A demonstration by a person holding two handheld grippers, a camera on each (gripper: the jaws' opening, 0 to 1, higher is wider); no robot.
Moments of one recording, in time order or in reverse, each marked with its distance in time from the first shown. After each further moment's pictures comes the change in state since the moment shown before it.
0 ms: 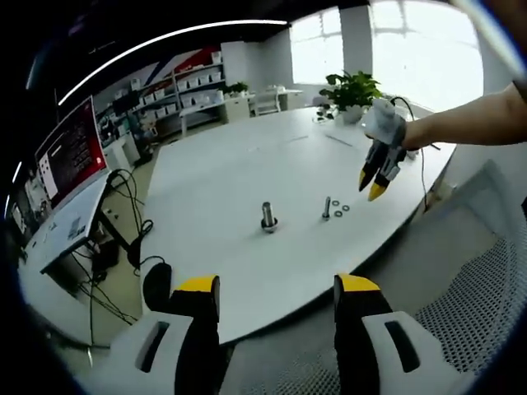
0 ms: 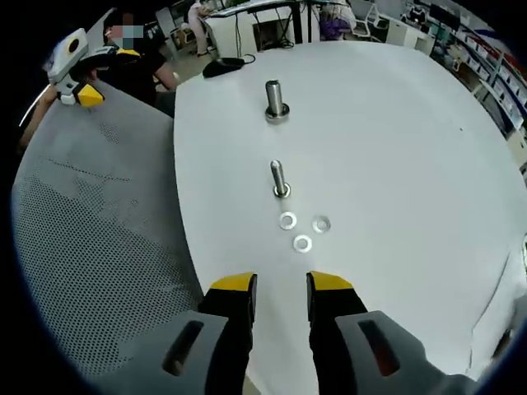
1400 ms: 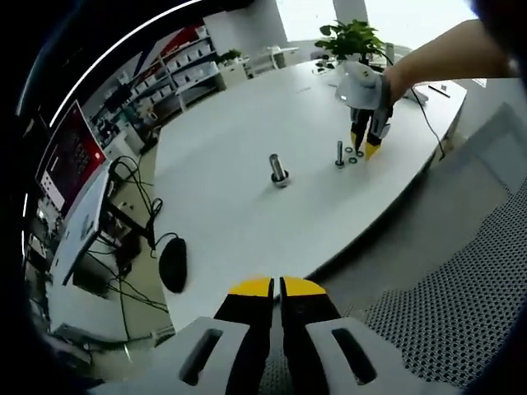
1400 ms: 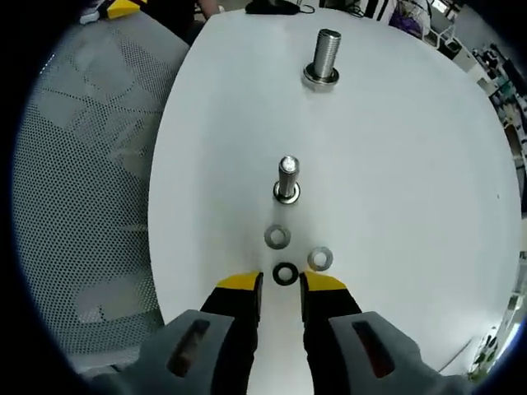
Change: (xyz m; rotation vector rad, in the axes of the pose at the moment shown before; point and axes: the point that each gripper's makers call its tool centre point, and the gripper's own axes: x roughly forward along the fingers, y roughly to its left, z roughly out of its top) left arm 0.007 0.013 -0.037 0.108 0.200 0.093; right arm 0.043 -0.015 0.010 -0.333 0.193 0.007
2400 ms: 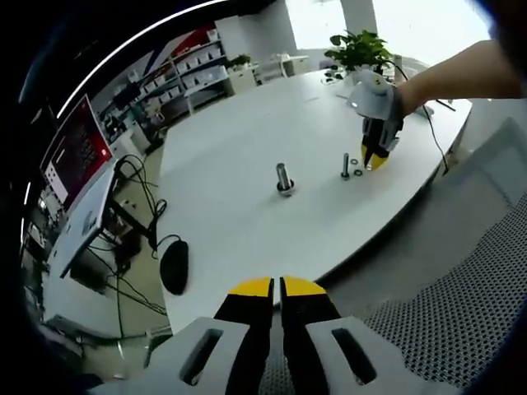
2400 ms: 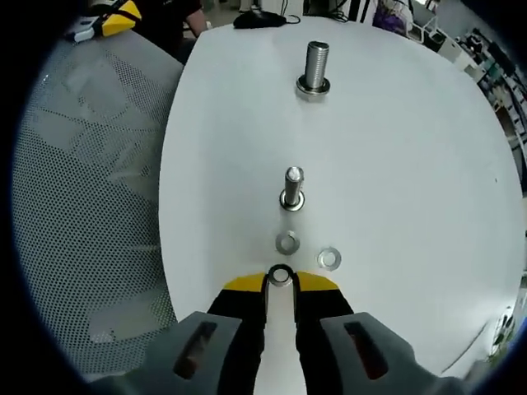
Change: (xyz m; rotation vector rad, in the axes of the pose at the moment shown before) left arm 0.000 0.003 0.004 -0.028 -0.029 0.012; right arm -0.010 0.007 0.009 0.104 -0.071 0.002
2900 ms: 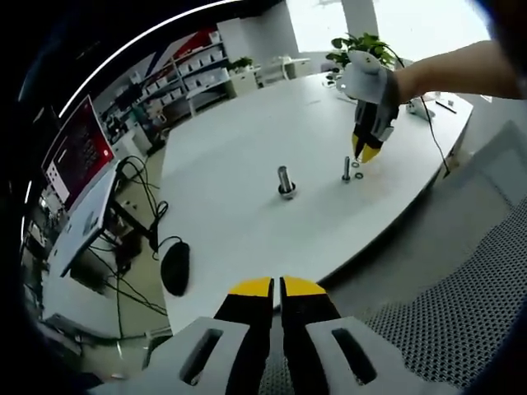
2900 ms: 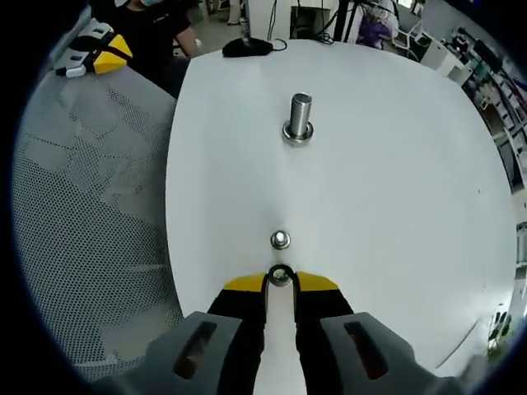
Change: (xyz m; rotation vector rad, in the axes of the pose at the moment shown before) left arm -0.002 0.000 0.003 -0.008 -0.017 0.005; right arm -0.027 -0.014 0.035 0.032 -0.036 -0.088
